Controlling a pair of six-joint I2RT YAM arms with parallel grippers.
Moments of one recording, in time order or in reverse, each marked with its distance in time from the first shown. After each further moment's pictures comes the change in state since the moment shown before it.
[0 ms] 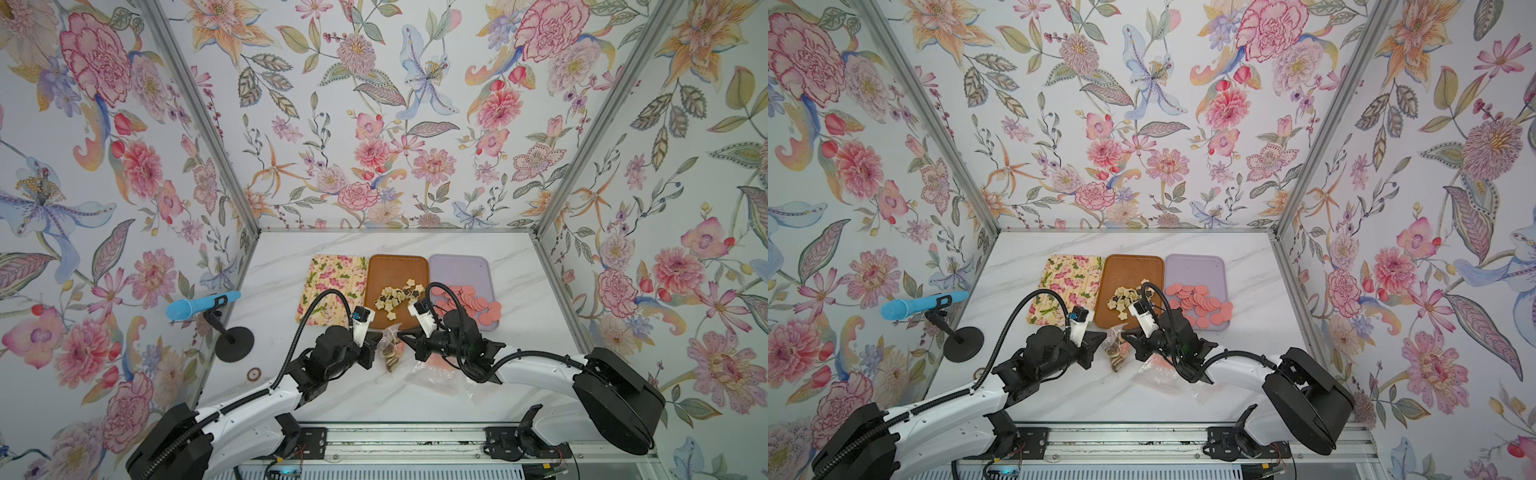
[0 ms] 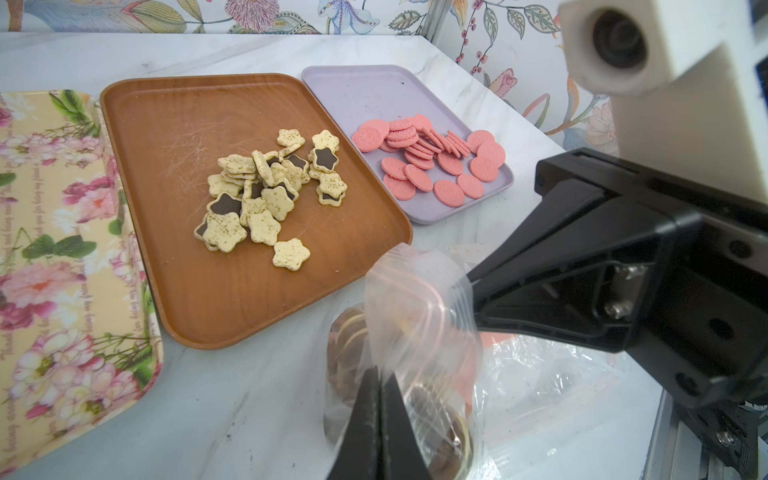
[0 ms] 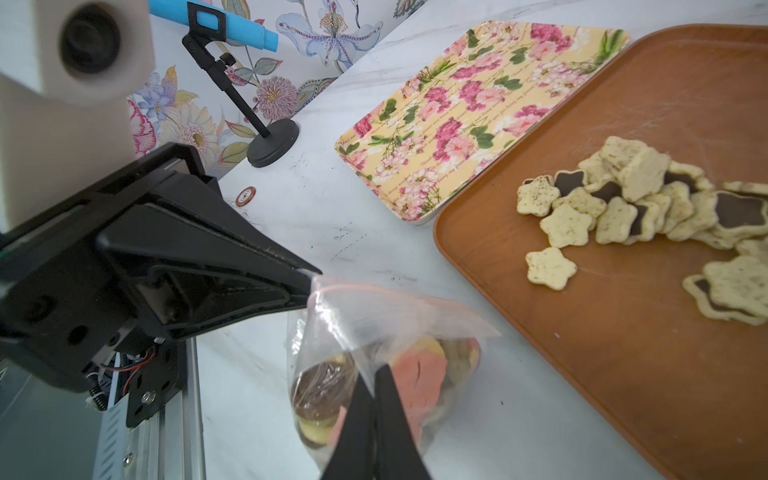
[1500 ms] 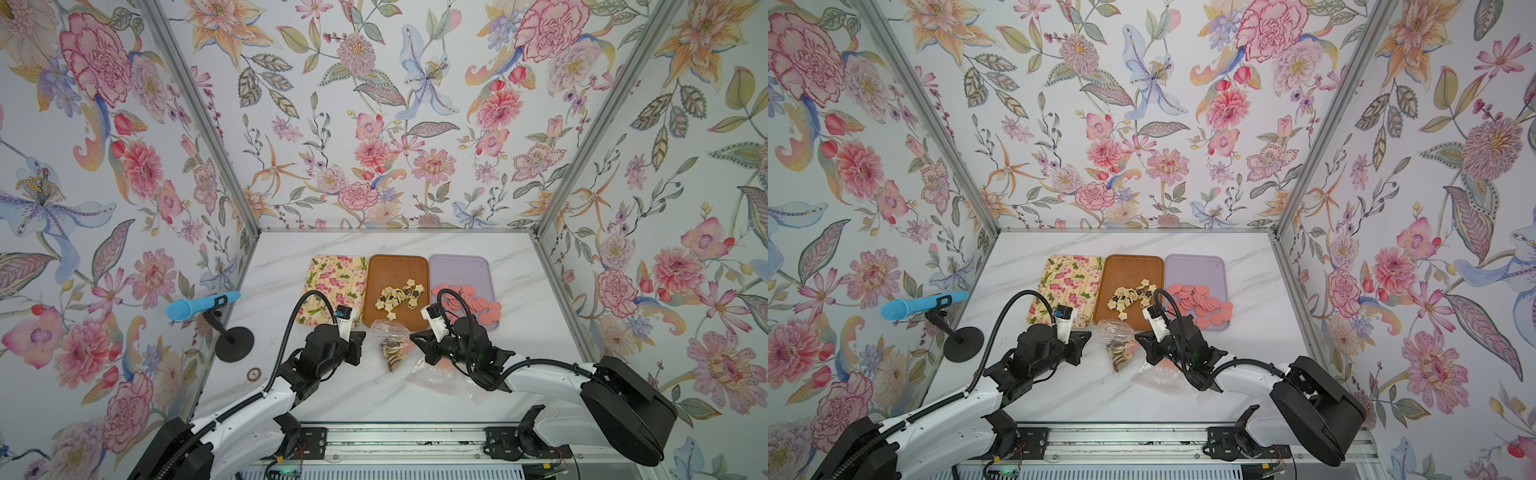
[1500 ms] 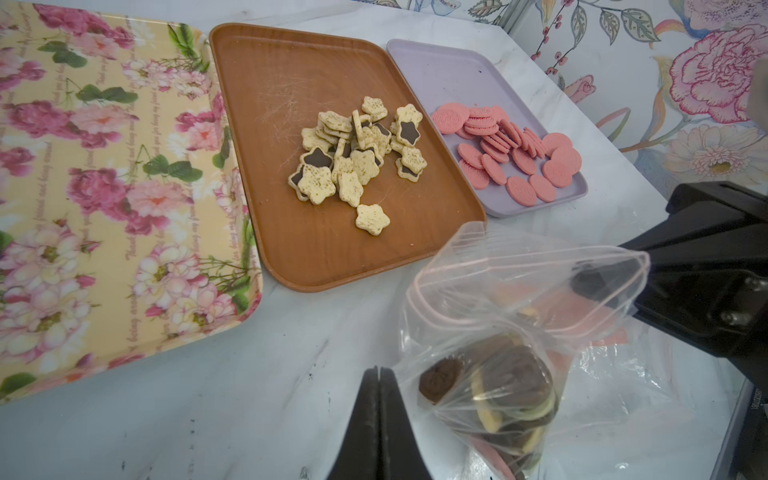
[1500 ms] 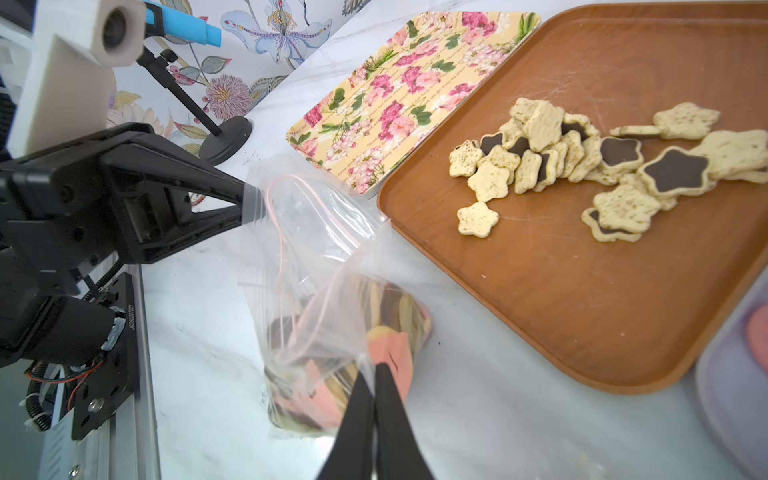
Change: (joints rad) left arm 0.142 -0.073 -0.050 -0.095 -0.012 -0.048; right arm -0.043 -0.050 -0.111 0.025 0.072 0.015
